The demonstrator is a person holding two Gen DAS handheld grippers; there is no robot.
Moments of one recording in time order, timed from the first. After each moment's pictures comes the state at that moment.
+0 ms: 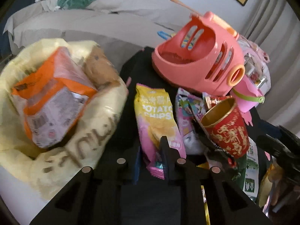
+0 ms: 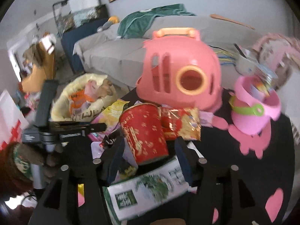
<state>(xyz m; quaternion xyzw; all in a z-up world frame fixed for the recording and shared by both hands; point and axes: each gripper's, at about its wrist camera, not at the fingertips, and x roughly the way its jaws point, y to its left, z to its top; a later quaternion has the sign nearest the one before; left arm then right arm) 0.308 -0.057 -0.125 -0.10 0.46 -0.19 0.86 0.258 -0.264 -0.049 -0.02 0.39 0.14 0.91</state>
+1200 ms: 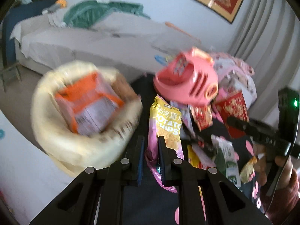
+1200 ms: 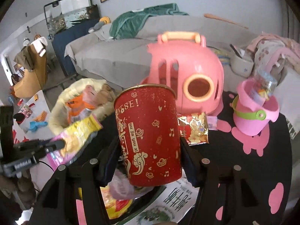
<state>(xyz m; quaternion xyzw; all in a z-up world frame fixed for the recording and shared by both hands) 0.225 0.015 -0.055 -0.12 0.38 -0.19 0.90 0.246 -0.241 -0.021 0.01 0.38 0.11 0.92</state>
